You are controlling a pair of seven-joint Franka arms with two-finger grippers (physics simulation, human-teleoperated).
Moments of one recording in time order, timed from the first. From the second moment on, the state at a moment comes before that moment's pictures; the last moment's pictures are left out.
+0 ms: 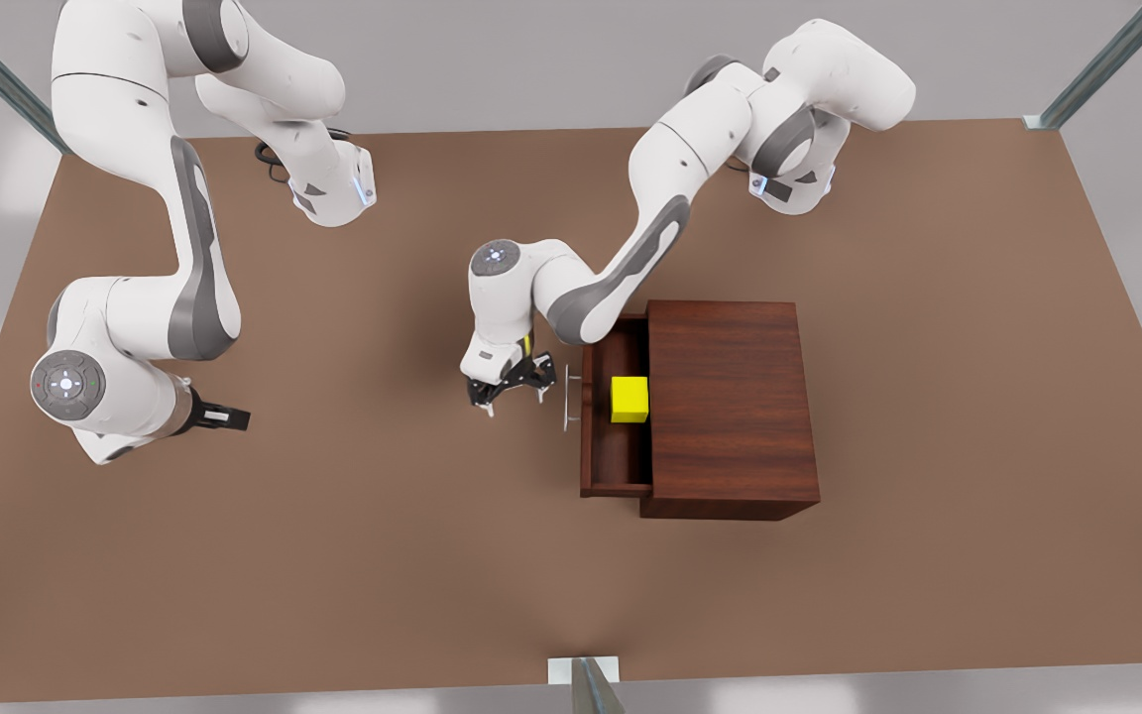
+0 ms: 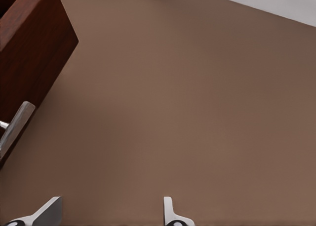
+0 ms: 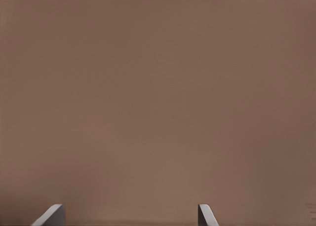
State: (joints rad) left arm -0.88 0.97 -0.04 -0.98 0.36 2.13 -1.38; right arm -0.04 0.33 0.06 -1.59 -0.14 1.72 0.19
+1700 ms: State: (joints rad) left arm -0.12 0.31 0.01 -1.23 0.02 1.51 -0.74; right arm -0.04 0.34 0.06 -1.59 -0.14 1.72 0.07
